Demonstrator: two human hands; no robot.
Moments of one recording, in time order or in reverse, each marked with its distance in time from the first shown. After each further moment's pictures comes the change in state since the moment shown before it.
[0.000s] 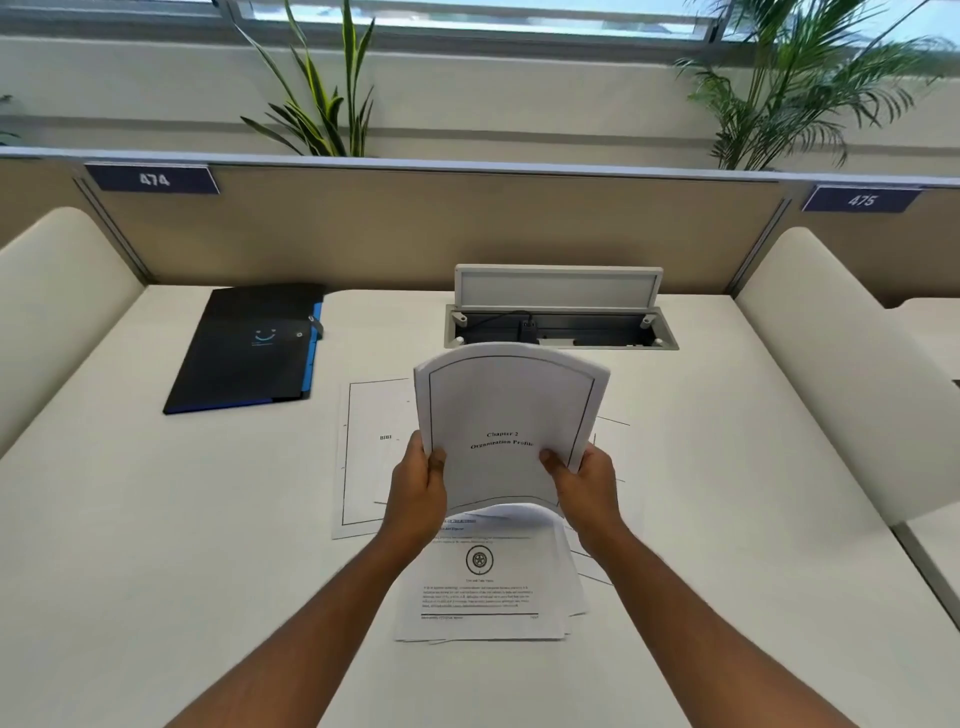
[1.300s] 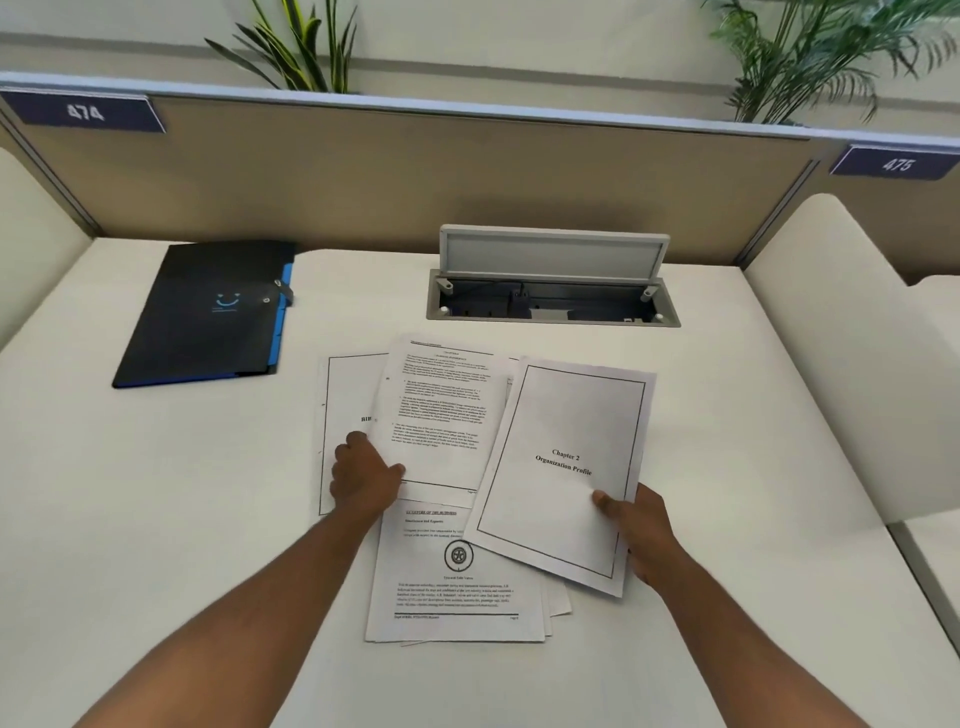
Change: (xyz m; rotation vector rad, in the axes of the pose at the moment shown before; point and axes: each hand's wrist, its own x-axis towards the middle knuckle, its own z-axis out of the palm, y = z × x) left_hand 0.069 -0.080 0.001 0.632 0.105 -0.489; right_hand 0.036 0.101 -0.086 0.137 0.018 0.444
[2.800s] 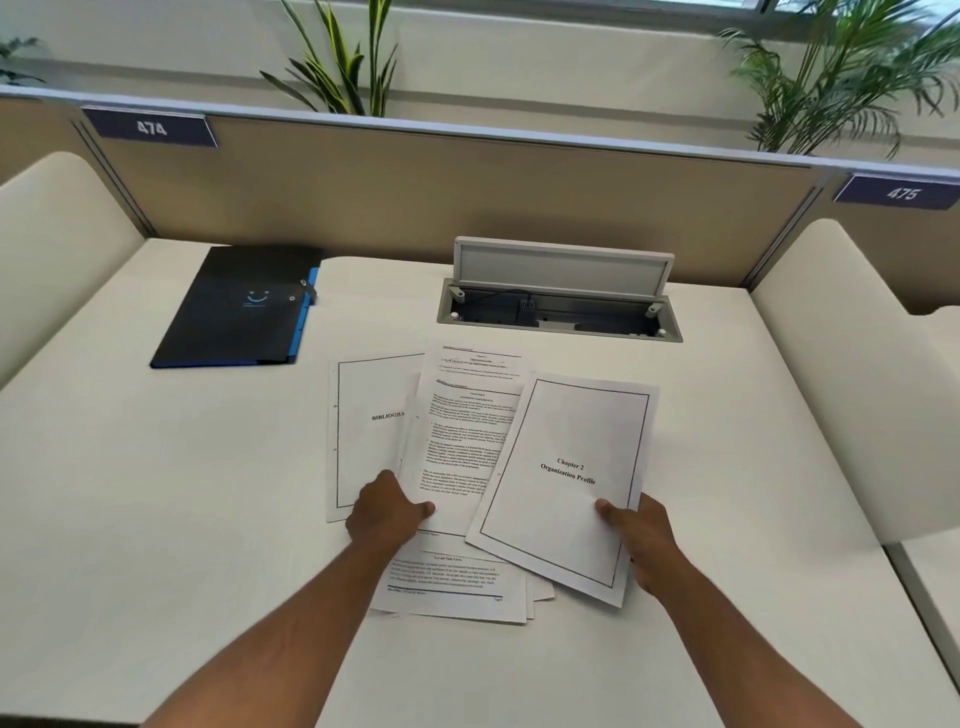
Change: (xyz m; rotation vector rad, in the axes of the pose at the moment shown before) left_hand -0.085 -0.002 0.012 0.124 -0.087 -0.031; right_hand -0.008 0.001 -0.025 -0.041 -0.046 -0.014
